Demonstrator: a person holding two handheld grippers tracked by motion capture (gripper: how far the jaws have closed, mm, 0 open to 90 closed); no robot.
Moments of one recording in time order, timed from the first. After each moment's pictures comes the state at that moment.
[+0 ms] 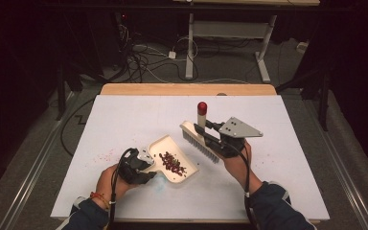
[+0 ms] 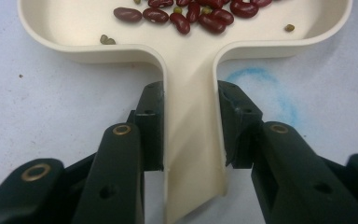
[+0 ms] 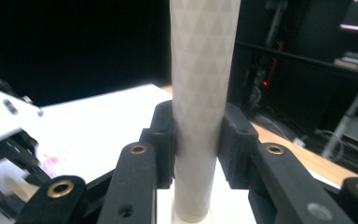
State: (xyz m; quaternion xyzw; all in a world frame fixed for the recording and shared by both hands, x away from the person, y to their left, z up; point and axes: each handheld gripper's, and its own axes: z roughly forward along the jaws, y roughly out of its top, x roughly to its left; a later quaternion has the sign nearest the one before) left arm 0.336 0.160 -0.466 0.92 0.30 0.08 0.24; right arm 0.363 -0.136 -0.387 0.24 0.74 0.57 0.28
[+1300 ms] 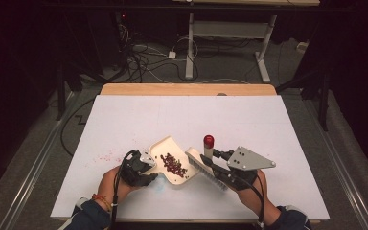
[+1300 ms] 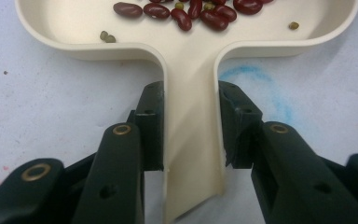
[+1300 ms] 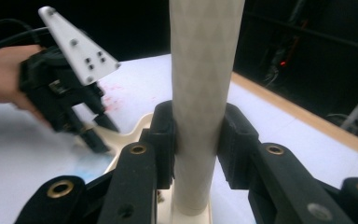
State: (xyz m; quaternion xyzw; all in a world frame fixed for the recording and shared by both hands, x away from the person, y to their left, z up) left arm 0.332 0.154 -0.470 0.92 0.31 0.08 0.24; right arm 0.289 -0.152 -0.391 0.22 0.78 0.52 0.25
